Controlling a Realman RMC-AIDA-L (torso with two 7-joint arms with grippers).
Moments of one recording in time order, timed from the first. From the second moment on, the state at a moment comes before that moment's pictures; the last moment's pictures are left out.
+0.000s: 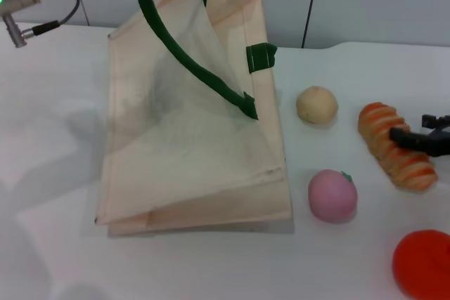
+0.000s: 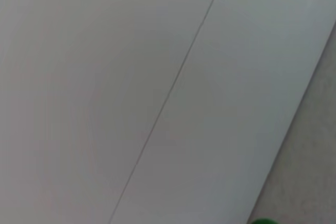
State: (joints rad) left arm -0.93 -1.88 2.86 -0.43 -0.71 1.70 -1.61; right arm 0.69 2.02 -0.06 -0.41 0.62 1.10 -1.79
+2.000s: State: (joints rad) left arm -0.98 -1.89 2.86 -0.42 -0.65 1.70 -1.61; right arm 0.80 2.02 -0.22 -0.37 0.72 1.45 -1.99
